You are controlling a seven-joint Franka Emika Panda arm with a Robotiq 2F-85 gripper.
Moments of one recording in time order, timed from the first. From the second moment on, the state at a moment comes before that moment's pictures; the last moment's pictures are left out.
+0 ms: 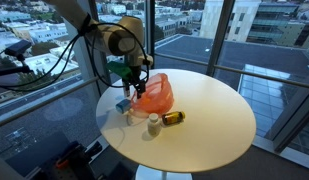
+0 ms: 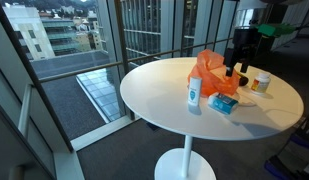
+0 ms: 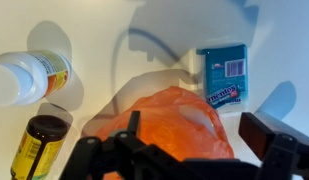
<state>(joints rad) 0.05 0.12 0.03 -2.28 0.05 2.33 0.11</state>
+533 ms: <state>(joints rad) 0.01 0.06 0.01 -2.16 0.08 2.05 0.11</state>
